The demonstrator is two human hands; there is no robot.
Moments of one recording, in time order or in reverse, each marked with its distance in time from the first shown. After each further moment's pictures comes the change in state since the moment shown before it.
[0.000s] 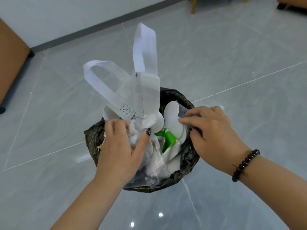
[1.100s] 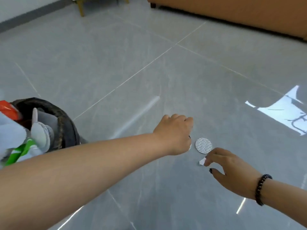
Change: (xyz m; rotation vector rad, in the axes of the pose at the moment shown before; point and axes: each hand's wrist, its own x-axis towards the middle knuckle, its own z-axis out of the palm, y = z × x) left_hand -0.070 0.266 0.199 0.240 -0.754 0.993; right_hand -0.270 0.197 -0.098 -0.112 -0.329 0.548
